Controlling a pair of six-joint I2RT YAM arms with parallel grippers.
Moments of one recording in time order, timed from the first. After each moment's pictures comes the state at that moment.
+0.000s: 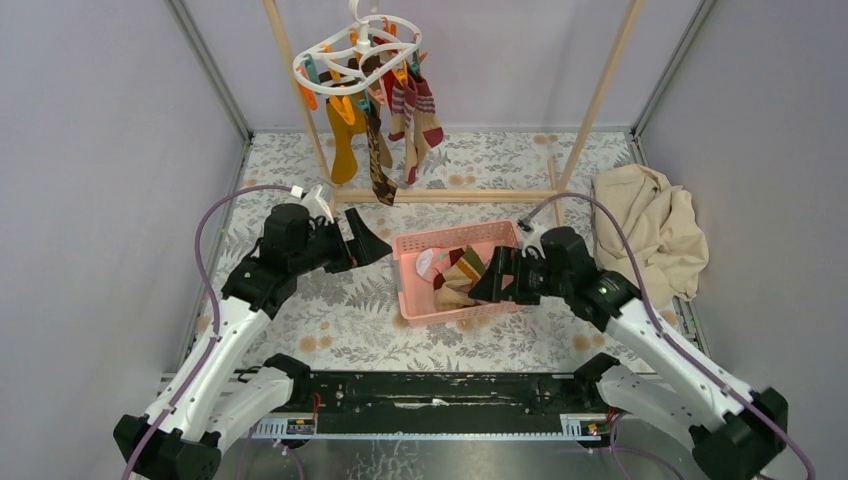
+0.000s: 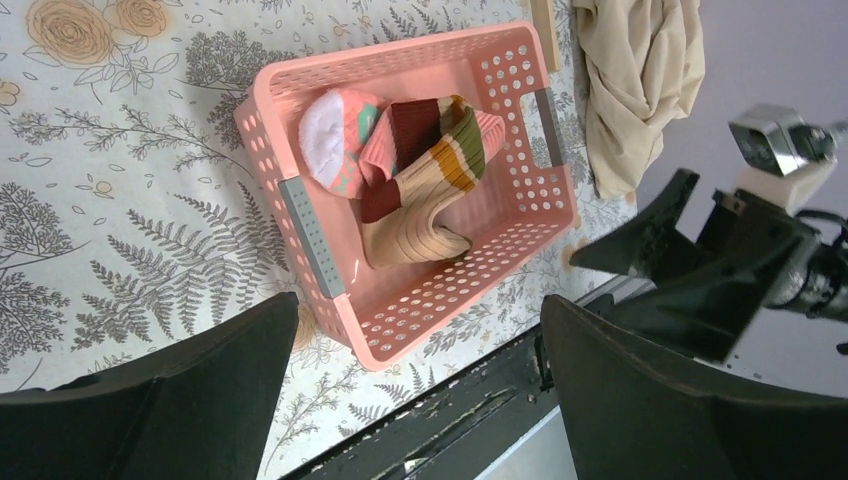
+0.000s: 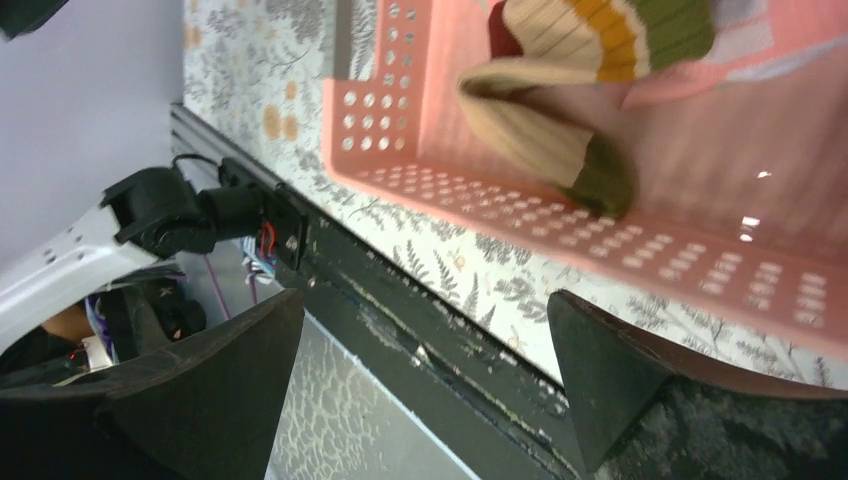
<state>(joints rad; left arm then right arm) -0.36 0.86 0.87 -0.54 0.36 -0.65 0.58 0.81 0.68 -0.54 -0.40 0.69</state>
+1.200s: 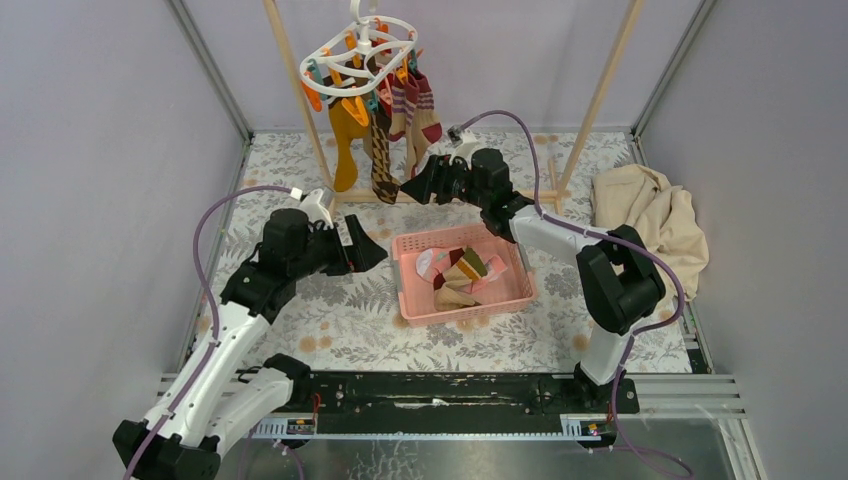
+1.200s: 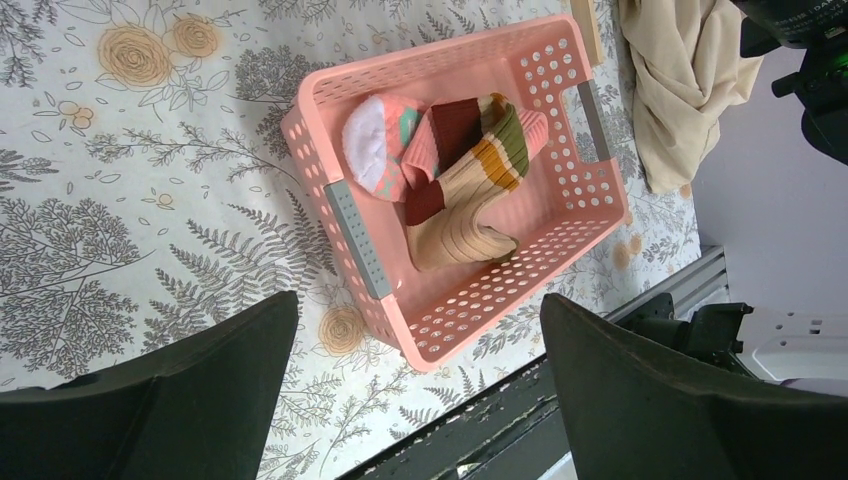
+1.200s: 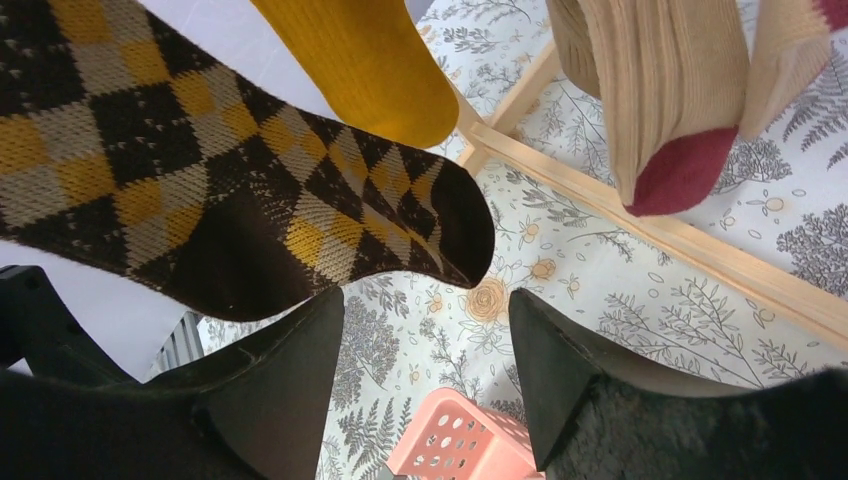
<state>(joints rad) -0.36 0.84 0.83 -0.54 0.32 -0.54 0.58 1.80 1.21 0.41 -0.38 0.56</state>
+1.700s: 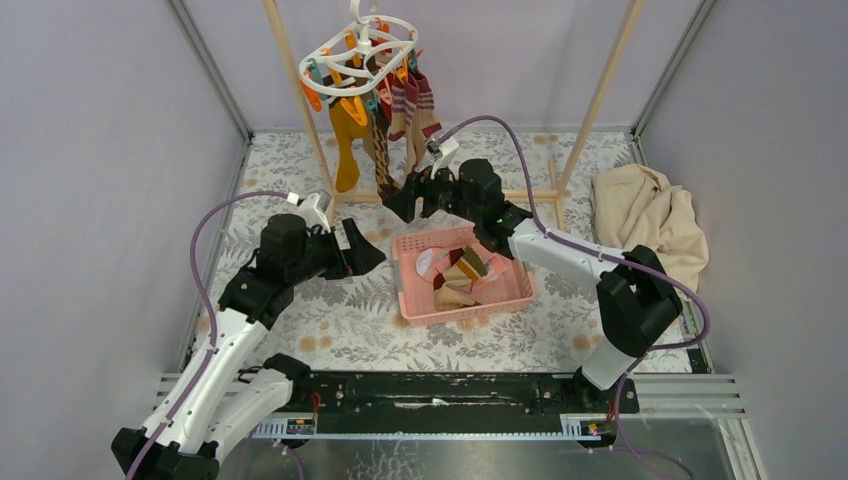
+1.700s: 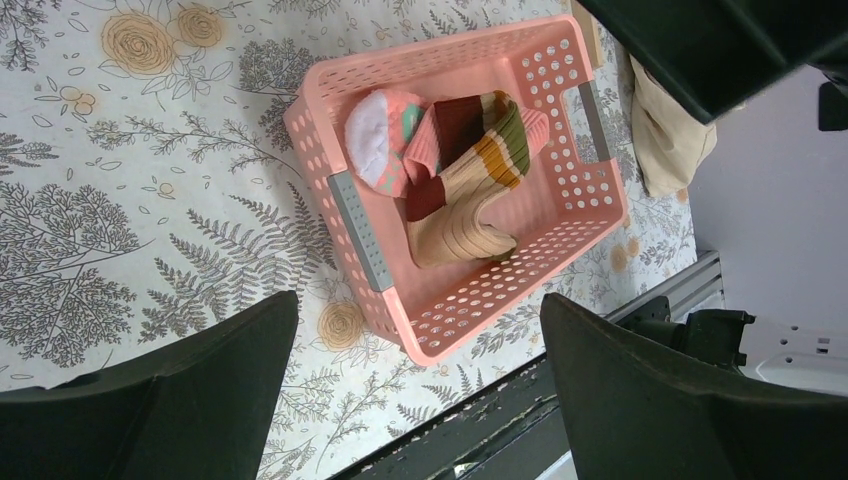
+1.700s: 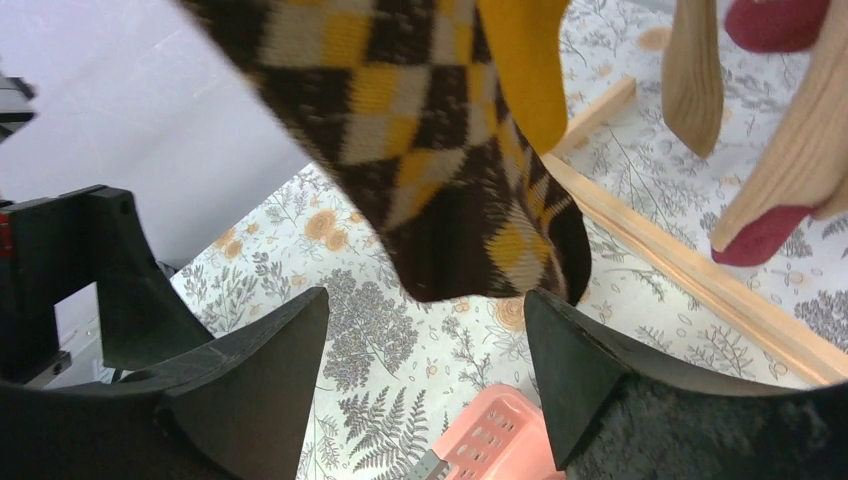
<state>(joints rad) -0.36 0.80 0.80 -0.54 0.30 -0.56 0.71 1.67 1.18 0.36 -0.30 0.36</state>
